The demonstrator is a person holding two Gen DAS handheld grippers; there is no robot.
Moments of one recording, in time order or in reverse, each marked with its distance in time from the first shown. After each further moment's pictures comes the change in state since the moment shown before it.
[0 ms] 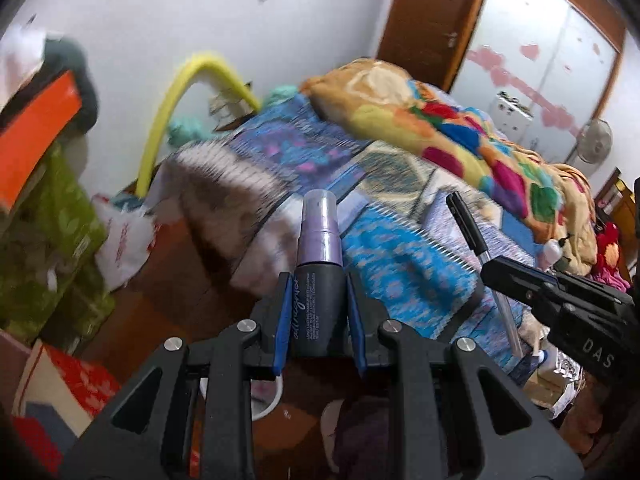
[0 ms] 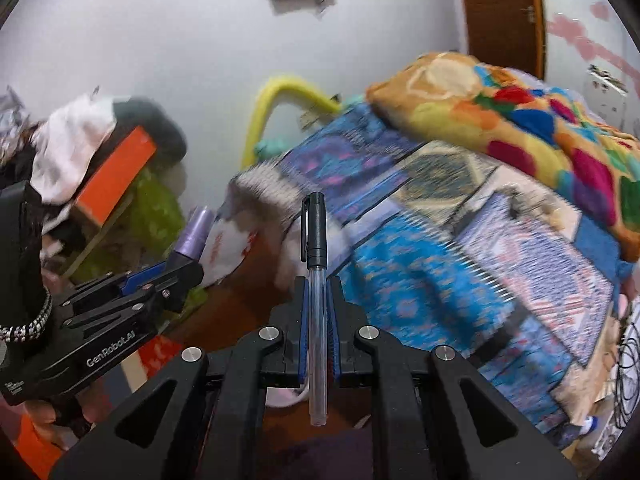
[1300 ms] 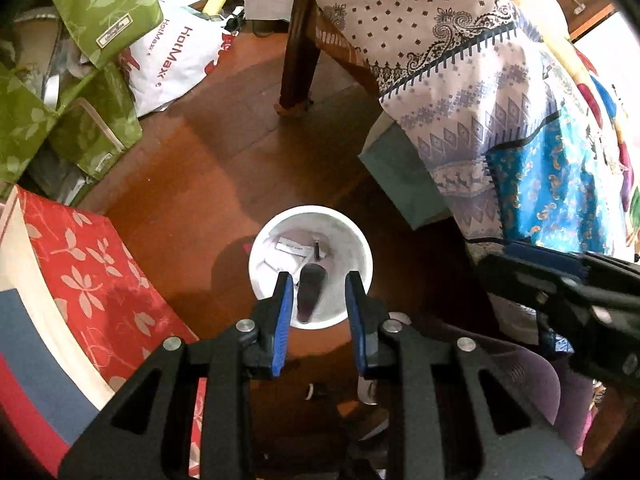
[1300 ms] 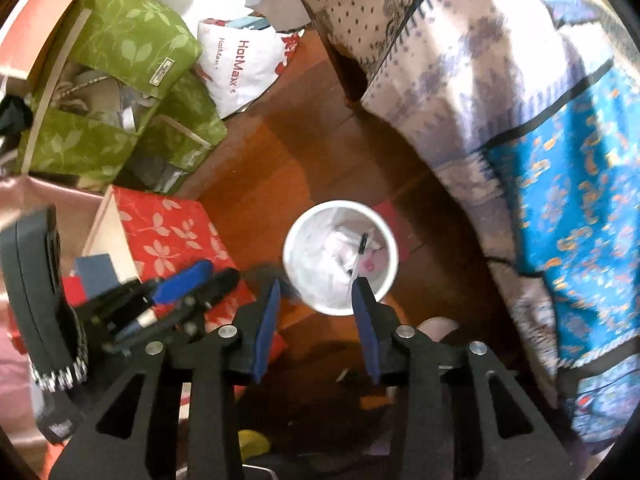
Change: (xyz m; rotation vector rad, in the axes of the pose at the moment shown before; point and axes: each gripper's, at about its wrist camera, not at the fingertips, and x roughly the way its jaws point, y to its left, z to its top) left arm 0.151 0.165 -0.116 -0.297 0.469 0.126; right arm 0.230 0.078 -0.058 -0.076 0.618 0.080
